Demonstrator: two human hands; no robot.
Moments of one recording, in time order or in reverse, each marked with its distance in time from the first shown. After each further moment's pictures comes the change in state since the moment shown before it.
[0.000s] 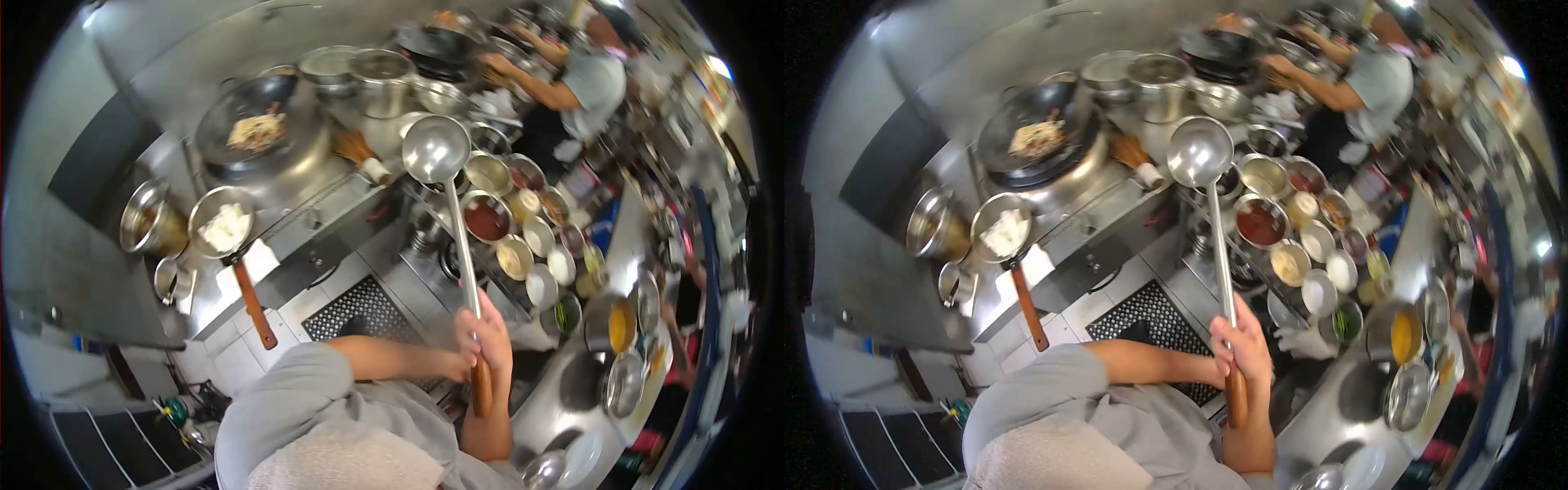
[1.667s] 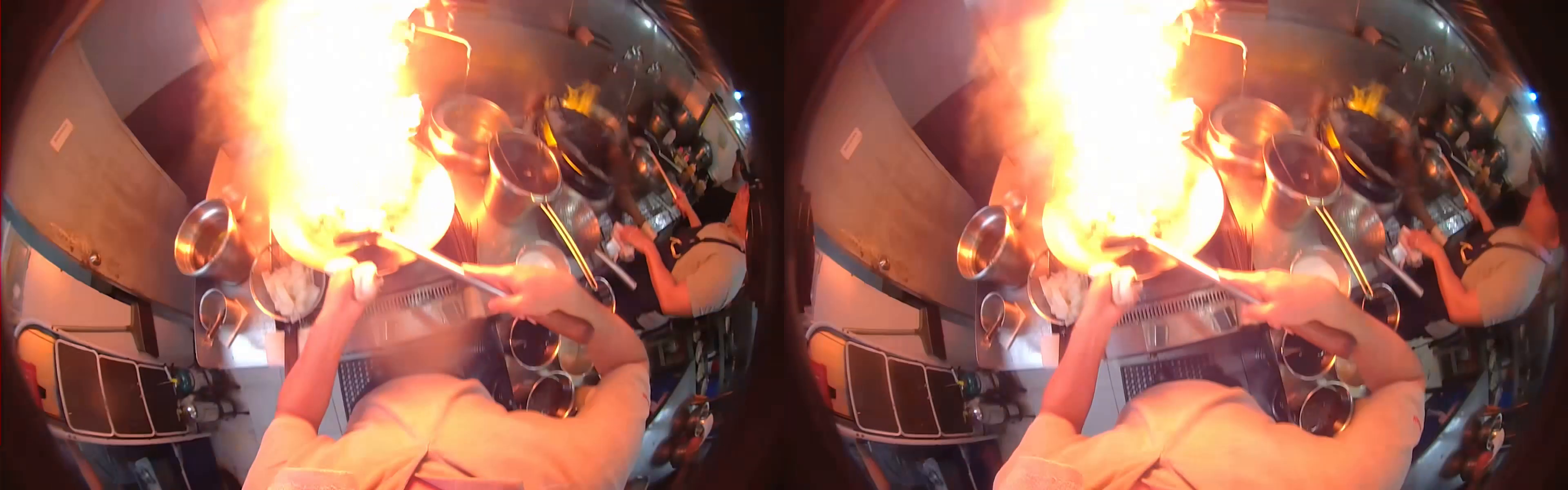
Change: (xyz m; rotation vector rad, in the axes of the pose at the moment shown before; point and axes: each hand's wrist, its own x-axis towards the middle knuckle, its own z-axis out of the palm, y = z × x) left_hand -0.381 0.215 -0.363 -1.890 0.119 1.107; right_hand 0.439 -0.173 0.168 -1.415 -1.162 0.141
